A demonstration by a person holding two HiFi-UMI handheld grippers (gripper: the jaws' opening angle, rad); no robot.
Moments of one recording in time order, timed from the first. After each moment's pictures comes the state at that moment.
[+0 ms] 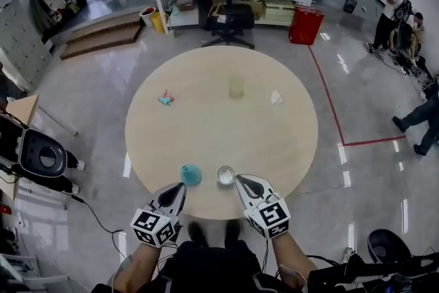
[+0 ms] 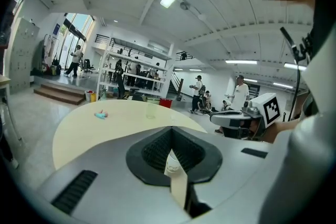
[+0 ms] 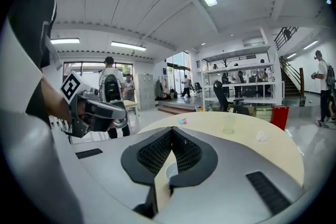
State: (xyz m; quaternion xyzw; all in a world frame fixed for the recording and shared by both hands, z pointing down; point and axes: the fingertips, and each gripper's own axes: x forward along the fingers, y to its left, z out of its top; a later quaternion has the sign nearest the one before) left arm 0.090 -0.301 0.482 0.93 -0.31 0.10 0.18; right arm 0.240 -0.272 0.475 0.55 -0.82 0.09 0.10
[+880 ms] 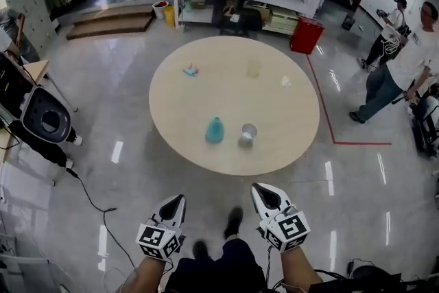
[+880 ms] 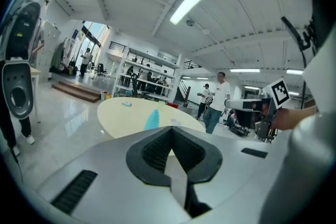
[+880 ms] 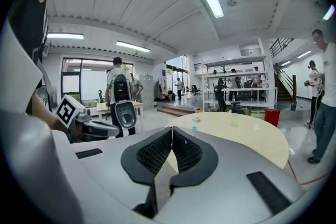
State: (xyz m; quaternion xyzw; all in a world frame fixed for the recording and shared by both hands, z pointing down) left arm -0.081 -0.127 0.516 0.91 -0.36 0.06 0.19; right arm 0.109 -0.096 0.445 0.58 -0.81 0.07 0.09
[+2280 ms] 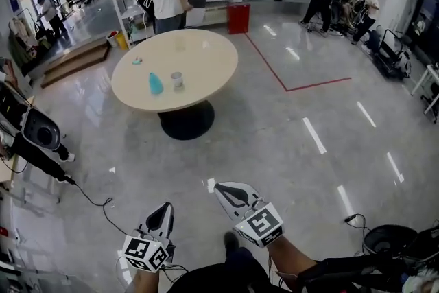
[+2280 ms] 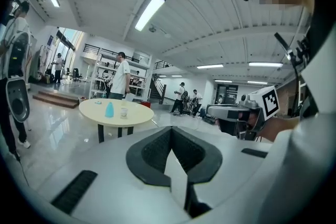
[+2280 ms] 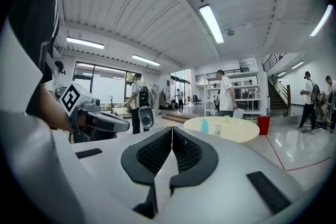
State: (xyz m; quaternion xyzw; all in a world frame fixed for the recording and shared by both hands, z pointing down) left arm -0.090 0.322 0.434 0.96 -0.26 0.07 0.13; right arm 0.040 0.354 0.402 0.58 -0.81 0.03 0.07
